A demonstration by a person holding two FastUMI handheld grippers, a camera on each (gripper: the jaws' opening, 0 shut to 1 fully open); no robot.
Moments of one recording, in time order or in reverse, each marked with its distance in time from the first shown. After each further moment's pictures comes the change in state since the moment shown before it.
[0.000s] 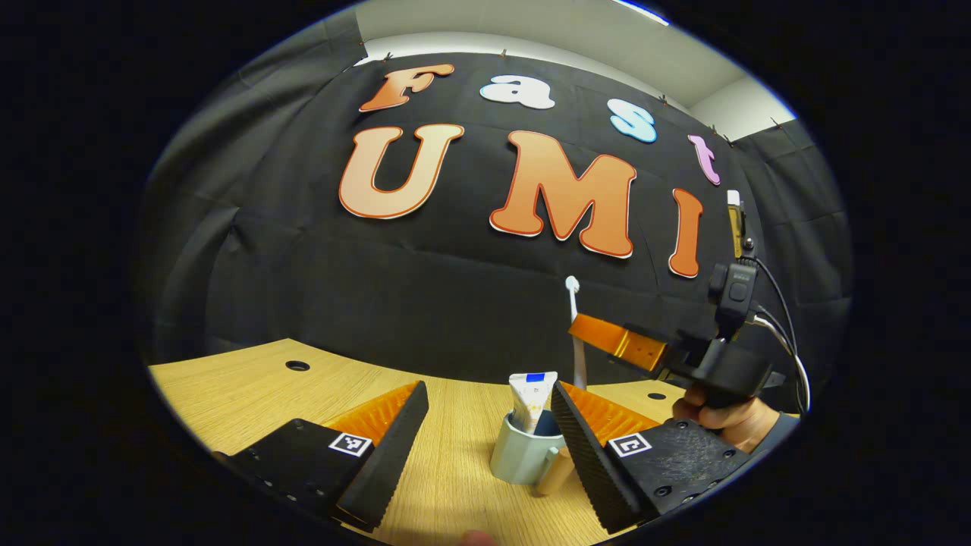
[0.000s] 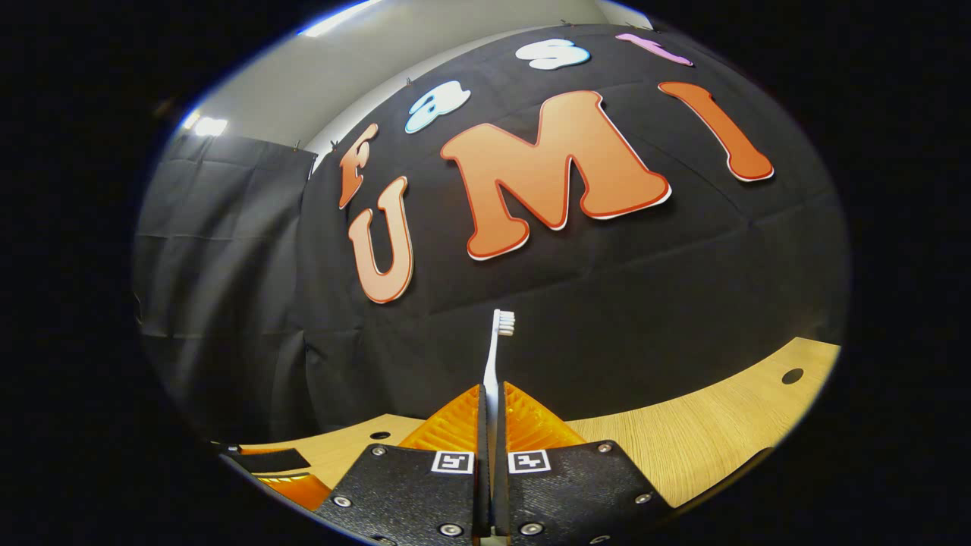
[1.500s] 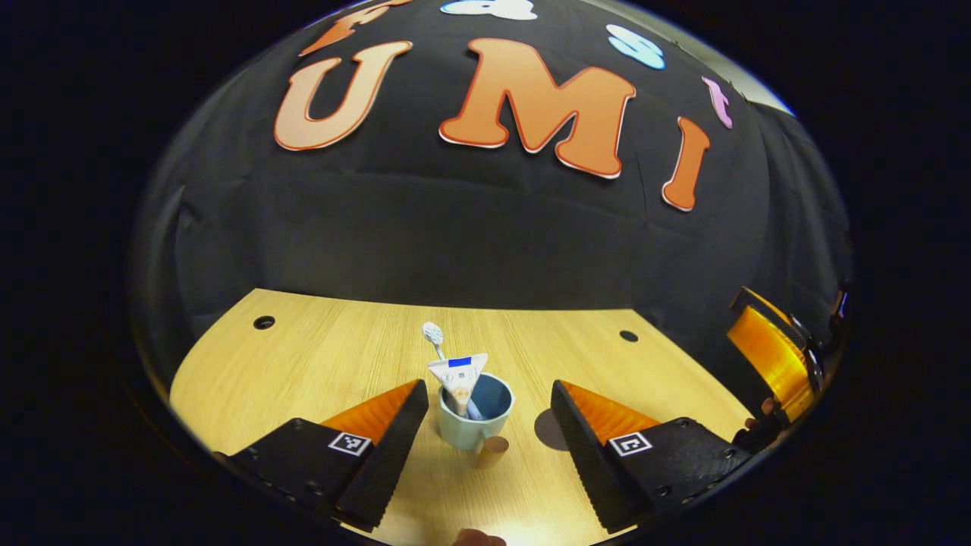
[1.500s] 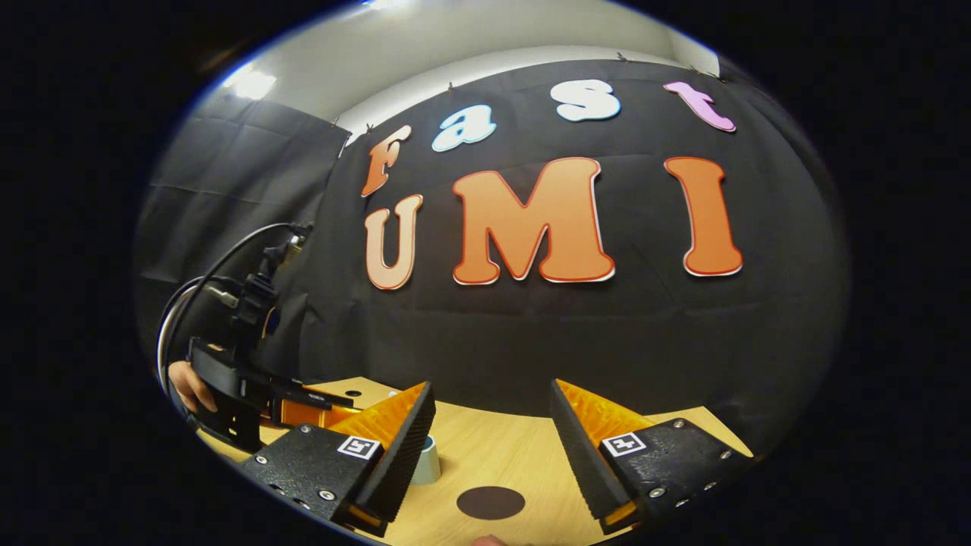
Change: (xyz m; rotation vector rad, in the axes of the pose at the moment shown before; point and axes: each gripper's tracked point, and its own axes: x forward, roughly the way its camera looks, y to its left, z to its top) left arm 0.041 -0.071 -0.002 0.052 0.528 -0.053; right arm -0.170 -0.078 0.102 -0.236 0.040 -0.062
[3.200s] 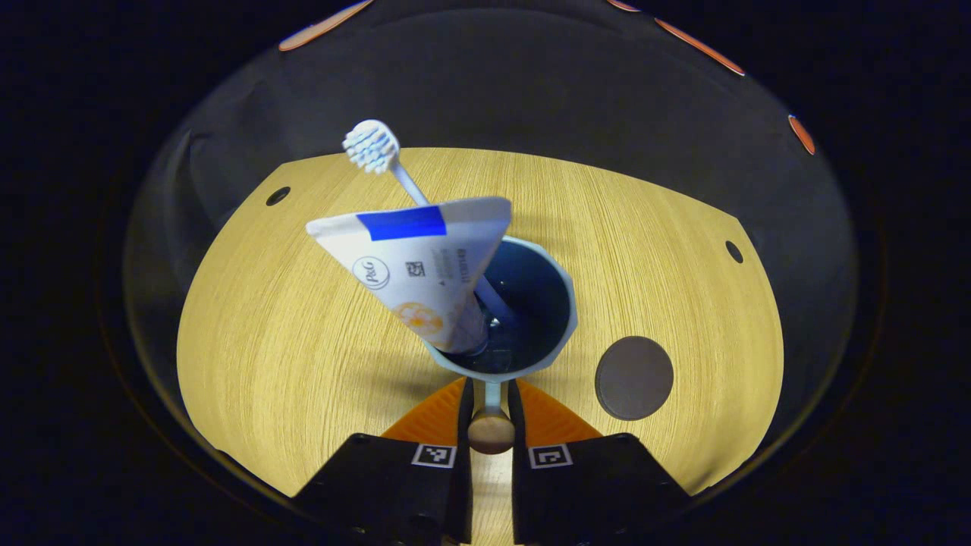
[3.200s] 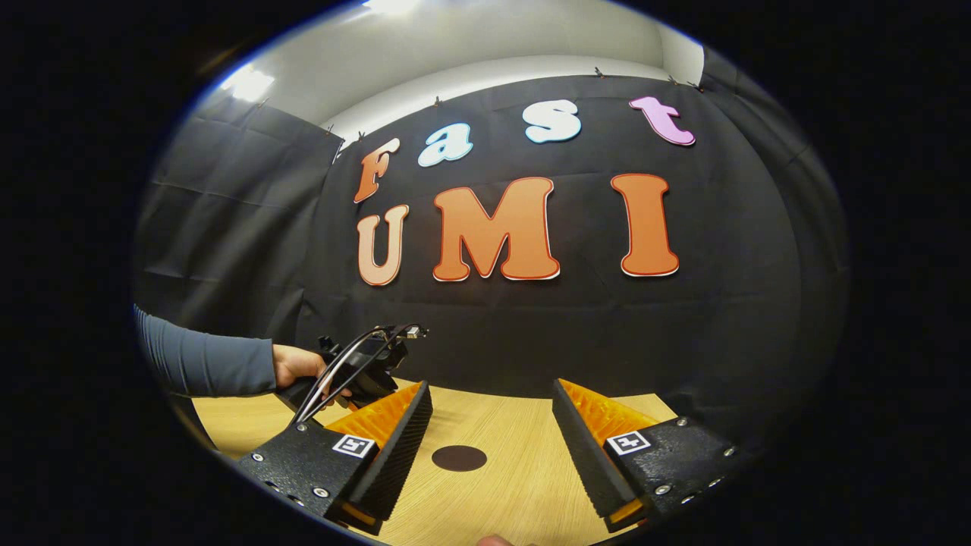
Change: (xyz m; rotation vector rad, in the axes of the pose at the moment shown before) left arm 0.078 0.005 -0.104 -0.140 0.588 0.277; right arm -0.115 -0.030 -0.002 -0.016 -0.007 -0.043
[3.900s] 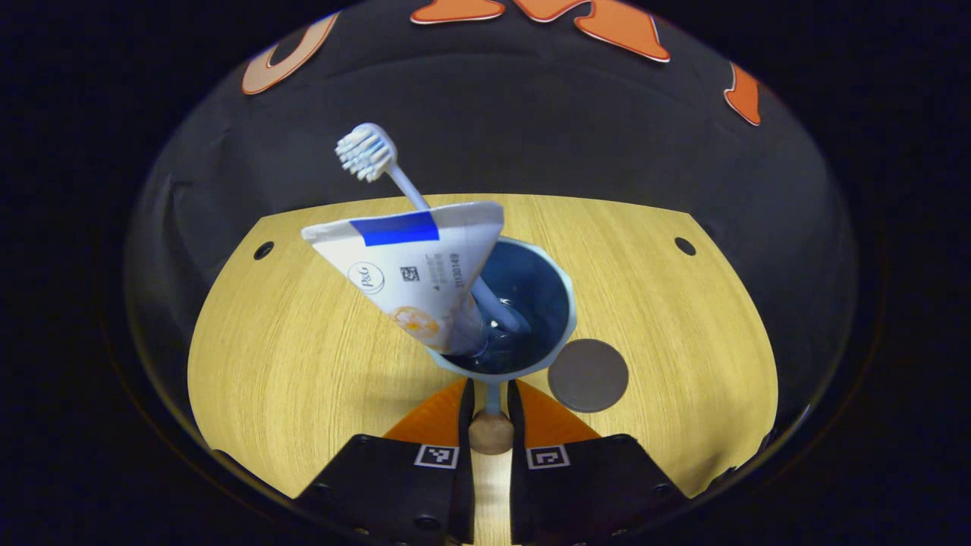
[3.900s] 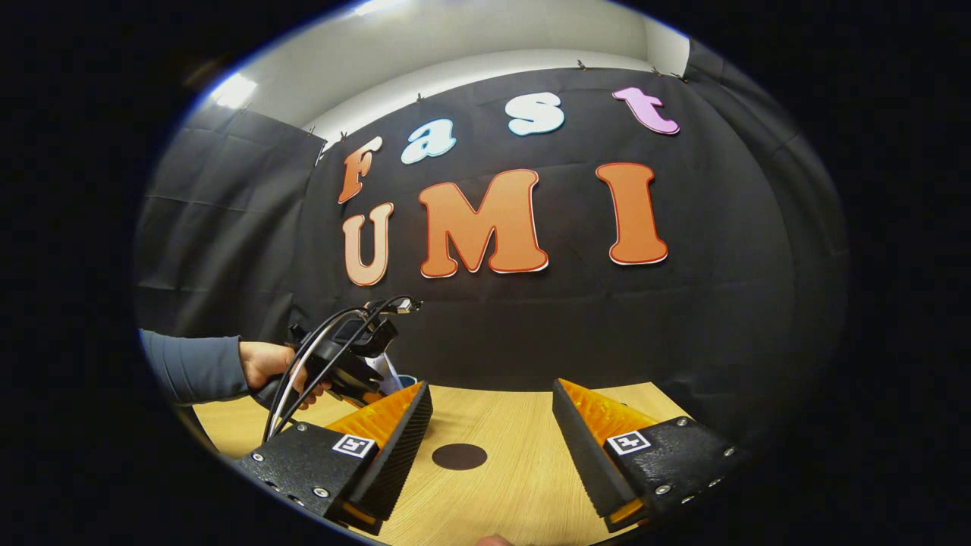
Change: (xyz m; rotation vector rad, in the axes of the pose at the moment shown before) left arm -0.028 -0.022 0.017 0.158 -0.137 -0.095; right arm -0.001 -0.011 -0.003 0.042 0.026 -0.058
